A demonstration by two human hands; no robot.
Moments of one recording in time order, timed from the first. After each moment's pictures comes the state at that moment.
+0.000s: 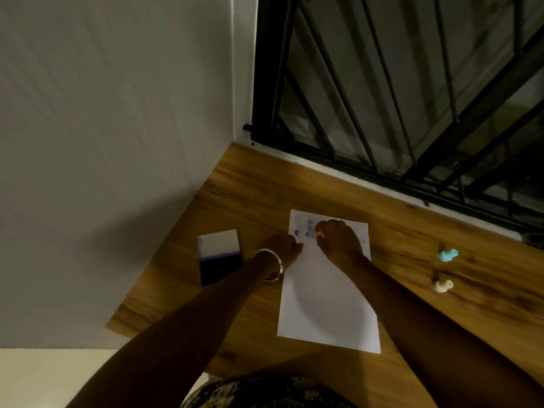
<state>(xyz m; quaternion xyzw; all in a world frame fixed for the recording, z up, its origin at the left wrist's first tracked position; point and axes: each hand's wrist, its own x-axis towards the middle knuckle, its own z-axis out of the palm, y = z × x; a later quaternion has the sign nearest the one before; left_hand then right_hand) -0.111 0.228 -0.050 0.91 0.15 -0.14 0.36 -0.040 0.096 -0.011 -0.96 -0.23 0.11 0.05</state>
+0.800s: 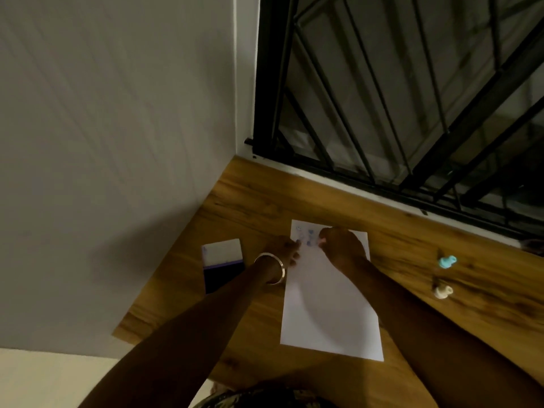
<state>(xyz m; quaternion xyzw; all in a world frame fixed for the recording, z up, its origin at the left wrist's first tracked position) -0.103 0.229 -0.044 0.67 0.31 -0.16 0.66 -0.042 0.091 0.001 -0.97 -0.22 0.11 0.07</state>
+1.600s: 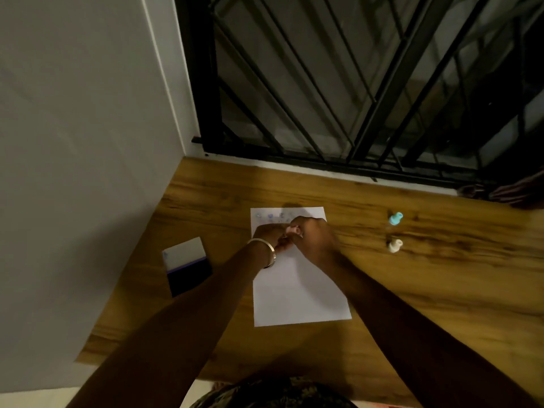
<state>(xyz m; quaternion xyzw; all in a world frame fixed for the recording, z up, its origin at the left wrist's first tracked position) -0.091 0.165 -0.009 0.50 0.33 -0.16 0.78 -0.083 0.052 0.012 -0.96 -0.18 0.05 0.20</state>
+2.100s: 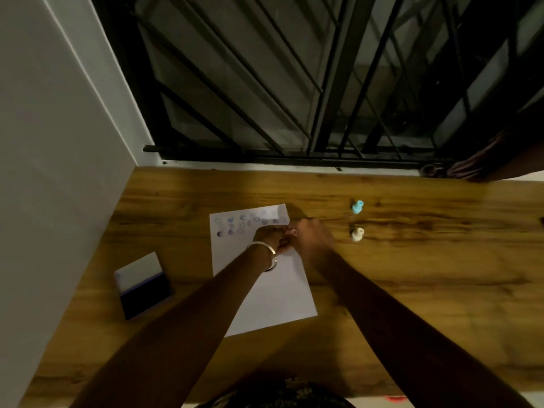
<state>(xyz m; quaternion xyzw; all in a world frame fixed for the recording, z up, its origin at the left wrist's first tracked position) -0.063 0.076 -0.019 0.52 0.31 -0.18 0.78 -0.062 -0.026 0.000 -0.99 -0.08 0.06 0.13</state>
